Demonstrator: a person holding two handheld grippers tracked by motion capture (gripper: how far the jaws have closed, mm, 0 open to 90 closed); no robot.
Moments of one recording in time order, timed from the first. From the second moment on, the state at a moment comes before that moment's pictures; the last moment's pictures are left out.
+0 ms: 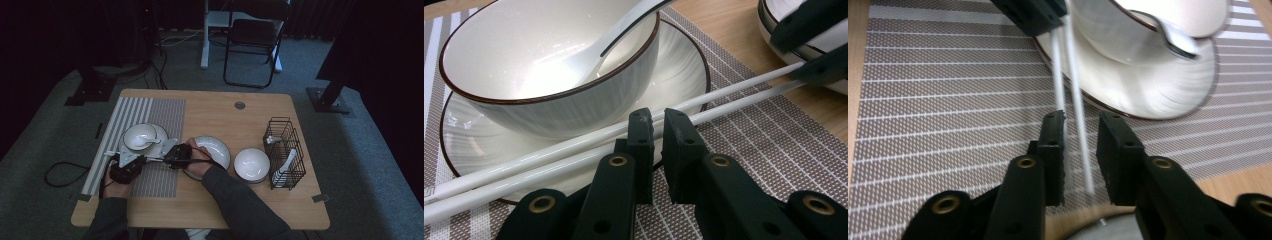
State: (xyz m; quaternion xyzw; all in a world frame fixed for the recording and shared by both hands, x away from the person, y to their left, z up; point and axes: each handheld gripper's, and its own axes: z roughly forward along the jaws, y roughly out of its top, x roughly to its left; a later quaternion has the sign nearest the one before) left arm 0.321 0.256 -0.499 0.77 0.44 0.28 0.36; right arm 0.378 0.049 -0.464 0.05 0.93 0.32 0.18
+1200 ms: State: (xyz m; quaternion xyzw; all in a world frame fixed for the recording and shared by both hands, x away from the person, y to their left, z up) left arm 0.320 0.259 -0.500 0.76 0.45 0.28 0.36; right arm 0.393 0.047 -0.474 0.08 0.94 0.30 0.16
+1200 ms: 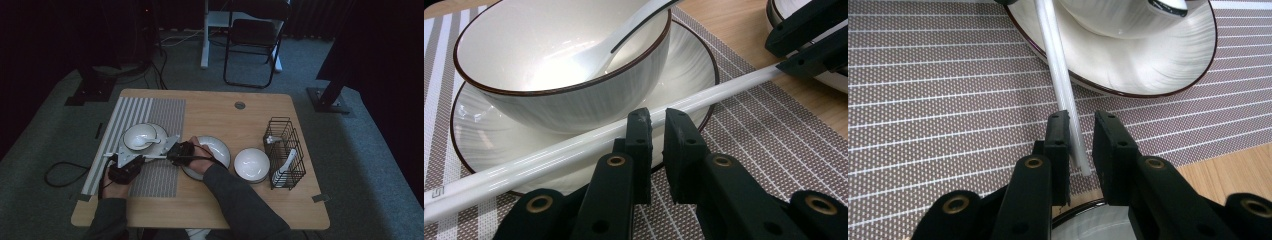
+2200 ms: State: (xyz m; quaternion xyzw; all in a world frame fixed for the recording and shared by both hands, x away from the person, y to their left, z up) left arm 0.317 0.274 -0.494 0.75 0.47 0.30 0.37; right arm 0.353 0.025 -0.459 0.10 0.92 0.33 0.17
